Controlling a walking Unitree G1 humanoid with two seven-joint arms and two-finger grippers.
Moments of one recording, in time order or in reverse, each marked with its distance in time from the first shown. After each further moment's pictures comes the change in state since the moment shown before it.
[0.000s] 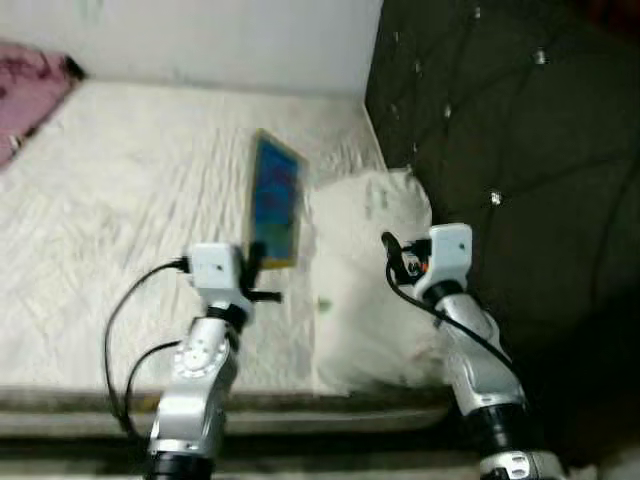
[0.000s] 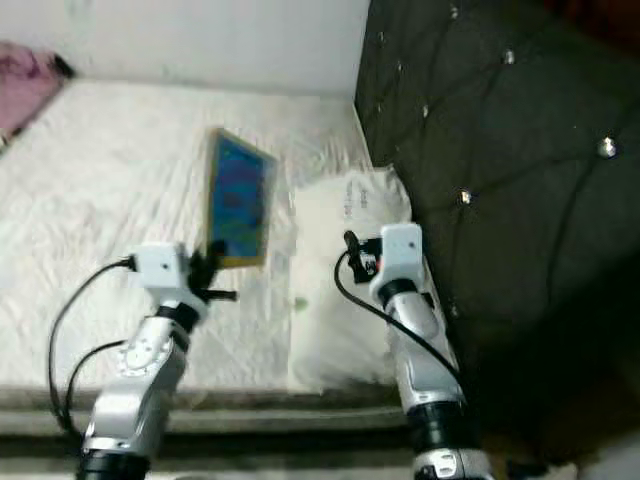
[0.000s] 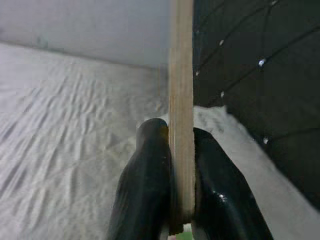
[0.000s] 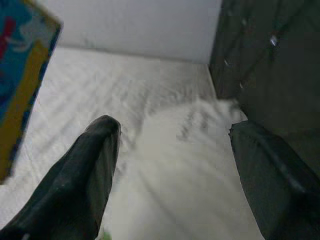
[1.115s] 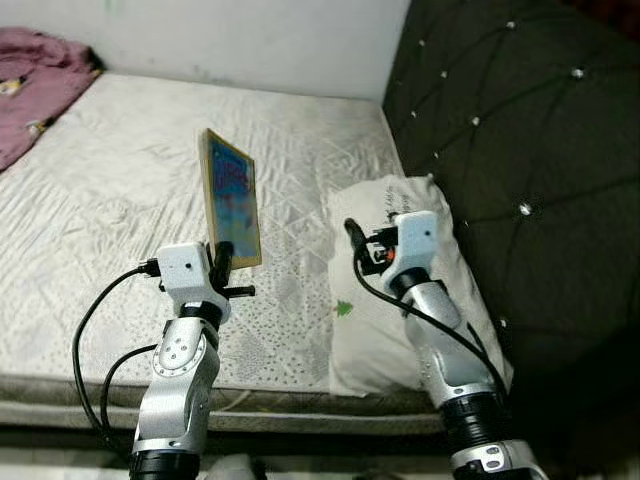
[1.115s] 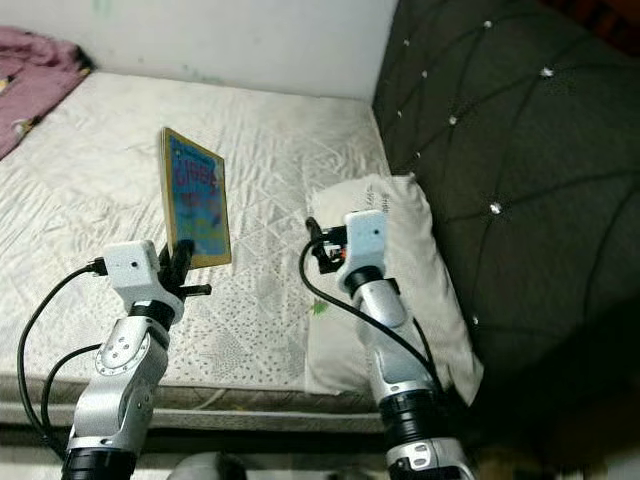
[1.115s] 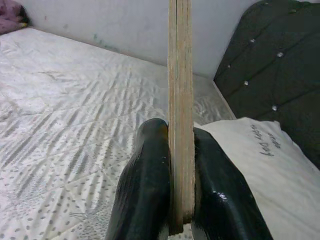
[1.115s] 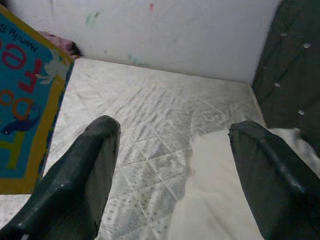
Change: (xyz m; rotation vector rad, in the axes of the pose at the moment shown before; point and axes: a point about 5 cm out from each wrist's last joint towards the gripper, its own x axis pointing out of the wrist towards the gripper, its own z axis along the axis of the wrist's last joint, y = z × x) left arm -0.004 0.021 -0.003 -0.026 0.017 0.124; right arm 0.006 0.025 0.010 0.008 -0.037 0.087
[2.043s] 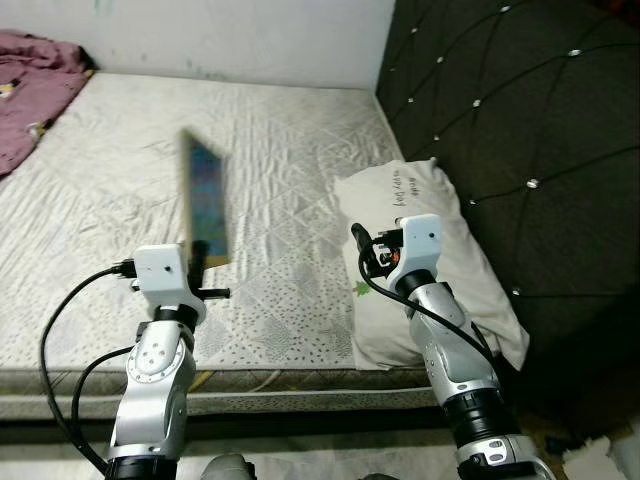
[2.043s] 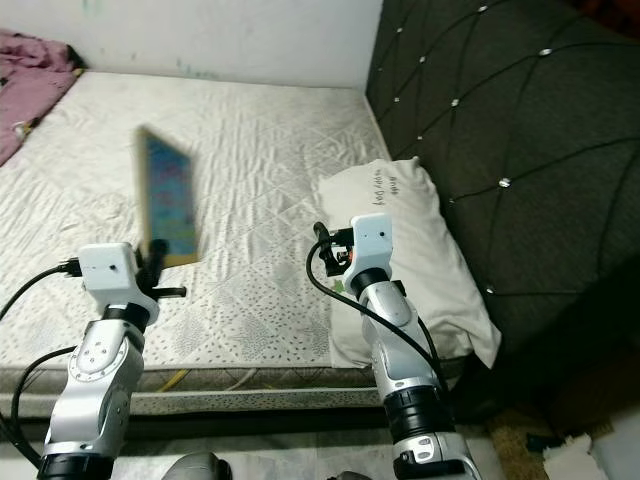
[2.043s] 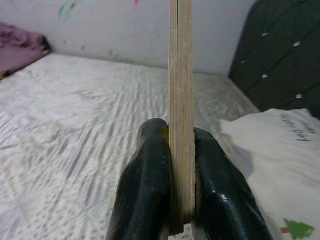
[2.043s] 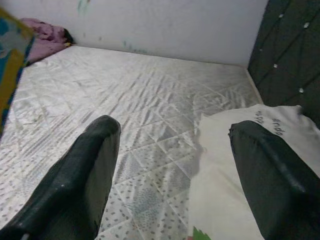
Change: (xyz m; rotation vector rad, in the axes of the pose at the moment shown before) left arm -0.005 0.027 0.009 0.135 -0.054 0.023; right arm 0.003 -0.007 -0.007 0.002 0.038 -0.020
